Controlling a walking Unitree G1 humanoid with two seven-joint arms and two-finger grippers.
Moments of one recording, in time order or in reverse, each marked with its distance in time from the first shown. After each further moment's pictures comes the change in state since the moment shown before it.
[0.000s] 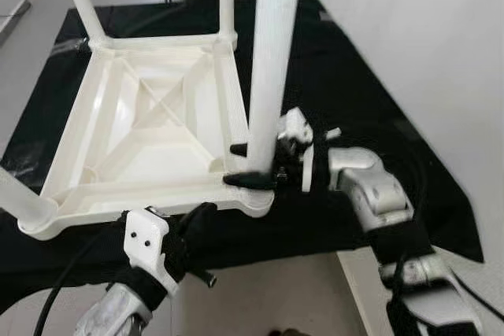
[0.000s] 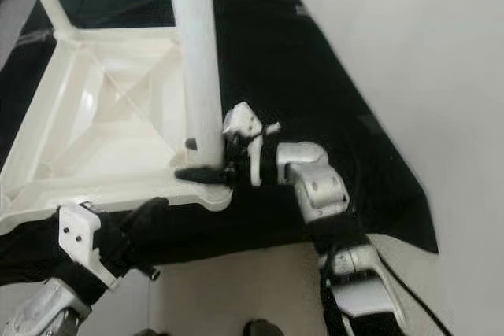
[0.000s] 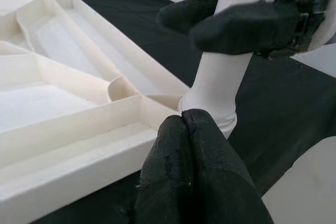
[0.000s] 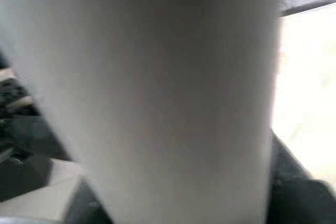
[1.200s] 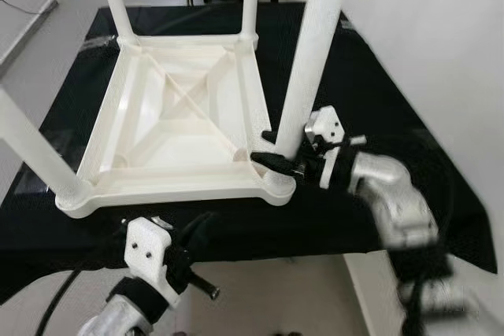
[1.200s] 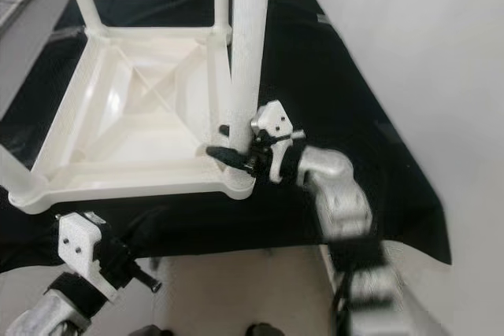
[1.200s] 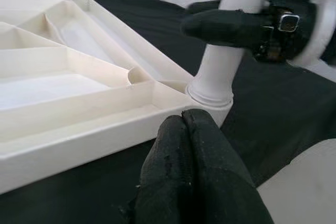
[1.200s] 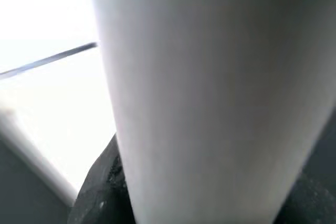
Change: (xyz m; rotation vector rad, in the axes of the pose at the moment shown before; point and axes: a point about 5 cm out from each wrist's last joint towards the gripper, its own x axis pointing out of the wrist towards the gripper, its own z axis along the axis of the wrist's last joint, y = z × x) left arm -0.007 -0.004 0.005 -0.001 -0.013 -0.004; right arm -0.008 0.036 -0.022 -0.005 -0.038 -0.808
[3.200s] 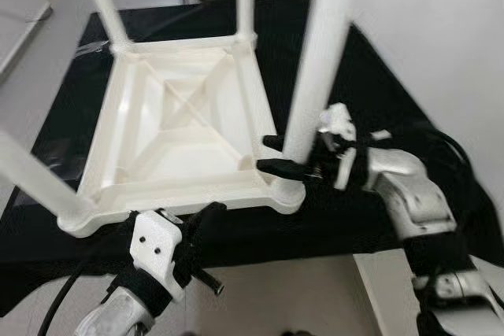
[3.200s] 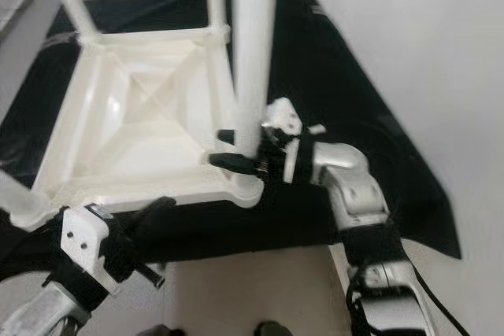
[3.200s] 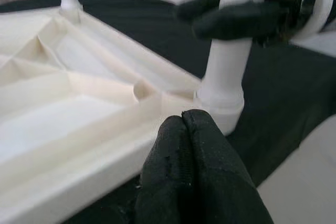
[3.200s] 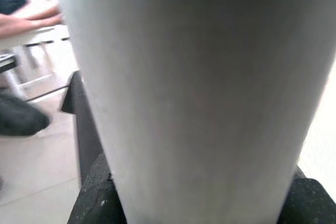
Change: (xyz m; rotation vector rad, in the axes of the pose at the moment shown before) left arm 0.000 -0.006 0.008 0.119 0.018 0.017; right arm -0.010 -0.050 0.020 -0.047 -0.042 0.561
